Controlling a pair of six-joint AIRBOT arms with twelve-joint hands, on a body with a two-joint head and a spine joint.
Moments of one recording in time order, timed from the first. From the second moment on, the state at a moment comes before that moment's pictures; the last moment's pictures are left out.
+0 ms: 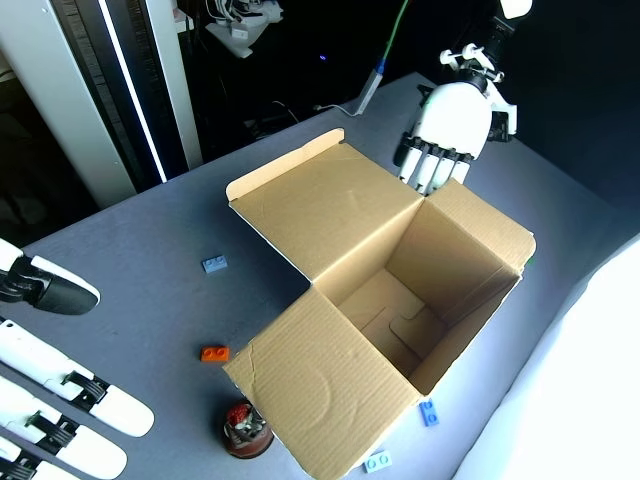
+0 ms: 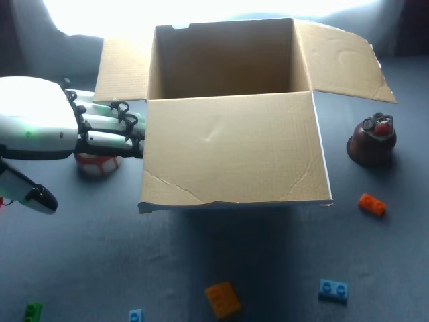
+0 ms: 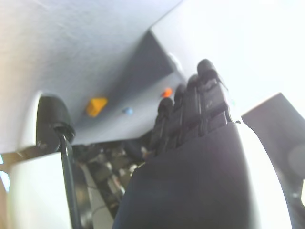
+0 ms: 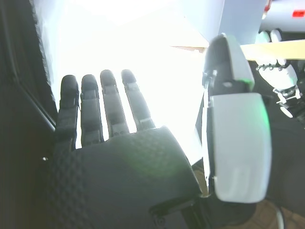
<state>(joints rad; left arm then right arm) 0.39 -0.92 1.44 1.52 -0.79 -0.20 -0.33 -0.43 0.80 0.19 0.36 -1.18</state>
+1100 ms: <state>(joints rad) 0.39 -1.09 1.64 1.58 -0.62 -0.30 -0.33 -0.43 0.81 0.24 0.39 -1.19</state>
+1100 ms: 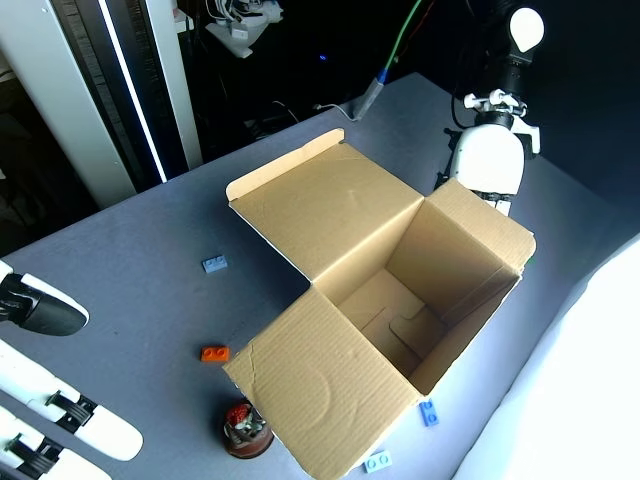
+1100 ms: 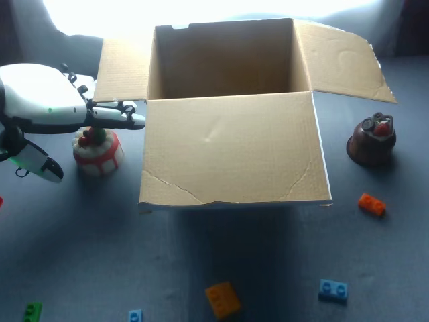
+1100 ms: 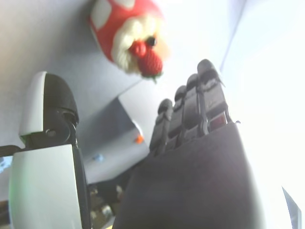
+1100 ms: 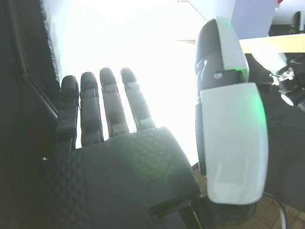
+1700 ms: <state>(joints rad) 0.42 -1.21 1.79 1.59 -0.62 -0.34 -0.33 -0.43 0.81 0.24 0.38 -1.19</state>
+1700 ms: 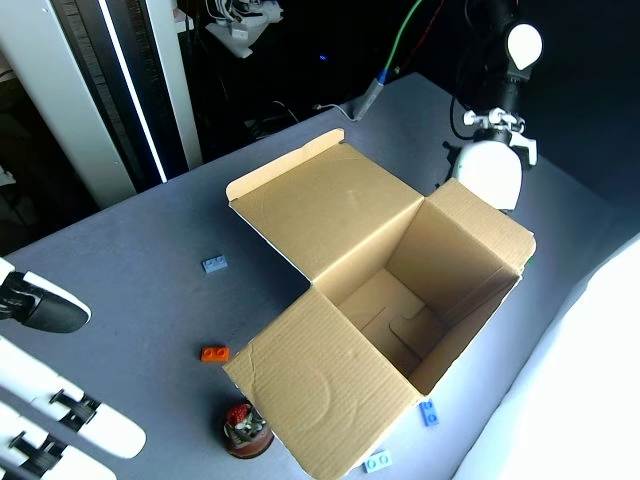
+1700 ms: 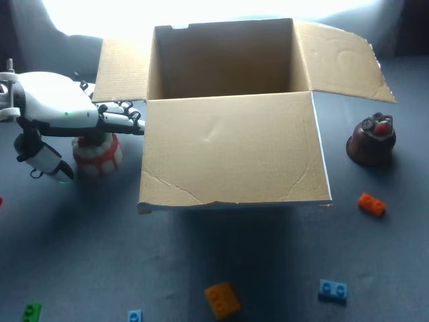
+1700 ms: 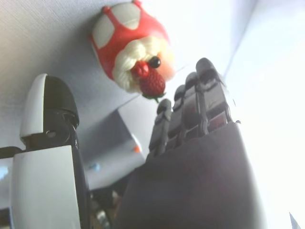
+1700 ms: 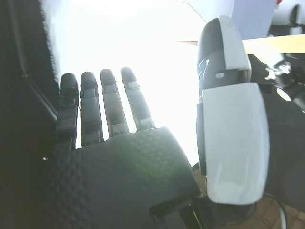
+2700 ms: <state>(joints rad) 0.43 -1.23 1.80 1.56 -0.58 -0.34 -0.33 -0.43 0.80 0.24 0.38 -1.19</state>
